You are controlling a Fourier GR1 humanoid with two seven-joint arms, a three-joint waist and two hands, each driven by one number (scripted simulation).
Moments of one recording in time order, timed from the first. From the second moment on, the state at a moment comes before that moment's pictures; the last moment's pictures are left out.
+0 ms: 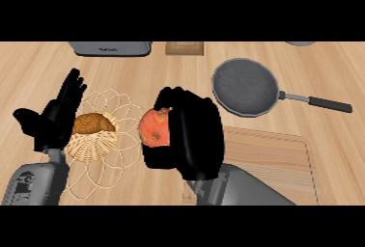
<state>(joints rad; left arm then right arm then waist) -0.24 0.17 0.11 -1.47 -0.01 0.04 0.09 -0.67 0.00 0.67 -1.66 0.97 -0.13 1.00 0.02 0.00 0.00</state>
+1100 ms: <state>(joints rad) -0.26 0.17 0.11 -1.47 0.00 0.02 0.09 -0.84 -0.27 0.09 -0.72 0.79 -0.51 0.23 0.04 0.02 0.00</state>
